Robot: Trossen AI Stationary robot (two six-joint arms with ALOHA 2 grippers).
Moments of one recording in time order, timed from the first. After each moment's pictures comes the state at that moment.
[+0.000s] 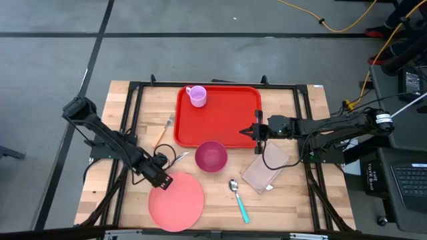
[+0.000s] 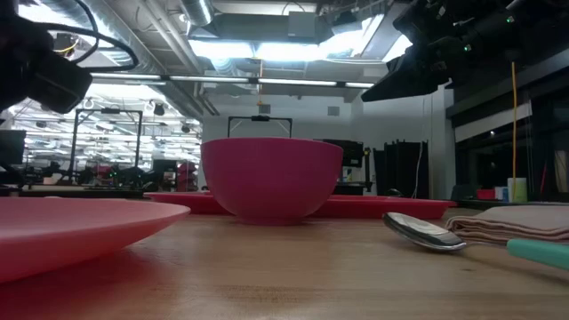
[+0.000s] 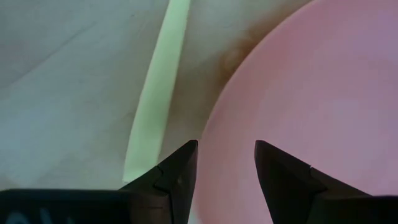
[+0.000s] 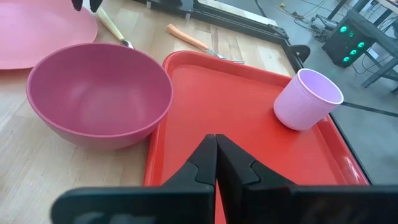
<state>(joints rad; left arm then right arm) -0.63 1.34 0.67 -0.59 -0.03 -1.66 -0.02 1.11 0.54 0.15 0.13 -0.27</state>
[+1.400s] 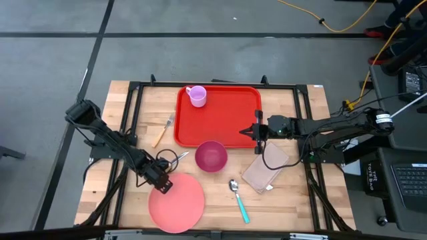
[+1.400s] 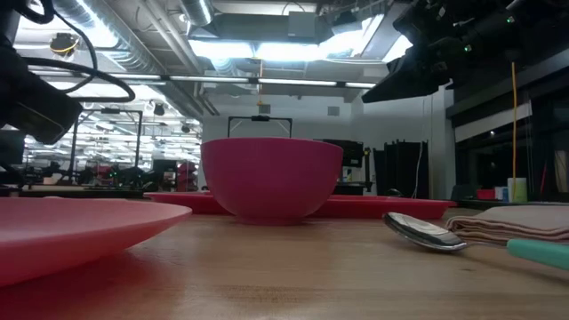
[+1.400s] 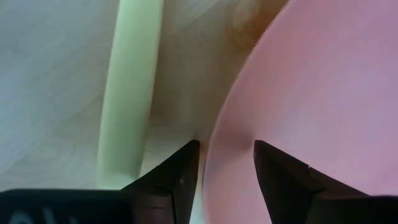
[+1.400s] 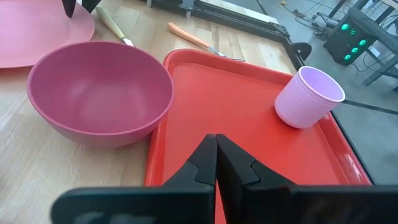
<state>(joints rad) -0.63 1.43 0.59 -0.41 0.10 -1.63 -0.02 1.11 0.54 0.14 0.13 -0.26</state>
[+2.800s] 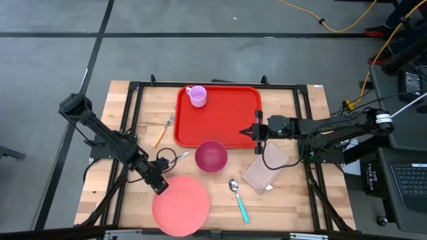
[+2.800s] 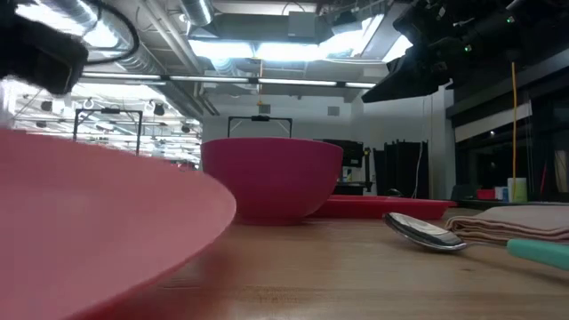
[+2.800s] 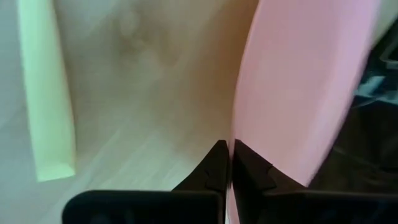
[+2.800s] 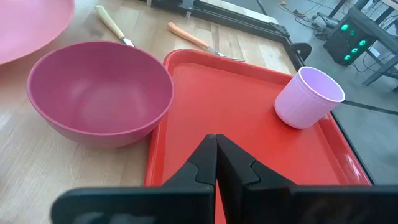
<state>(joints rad) -0.64 1.21 0.58 -0.36 0.06 -1.51 -0.02 1.11 0.54 0.14 0.13 -0.26</state>
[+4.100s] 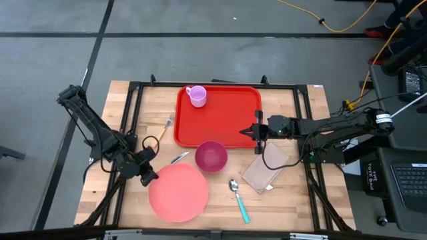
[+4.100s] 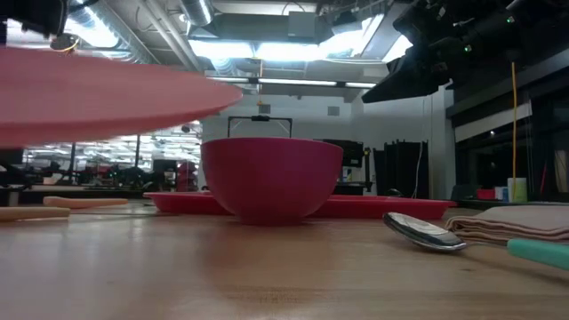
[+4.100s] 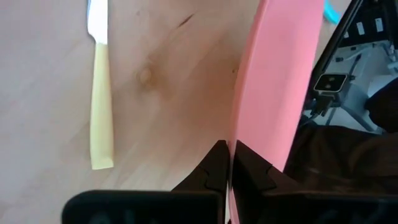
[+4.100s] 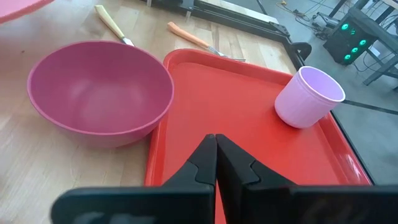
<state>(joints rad) -0.78 0.90 0.64 -0.63 -0.24 -1.54 -0.02 1.12 0.54 0.14 0.13 -0.26</state>
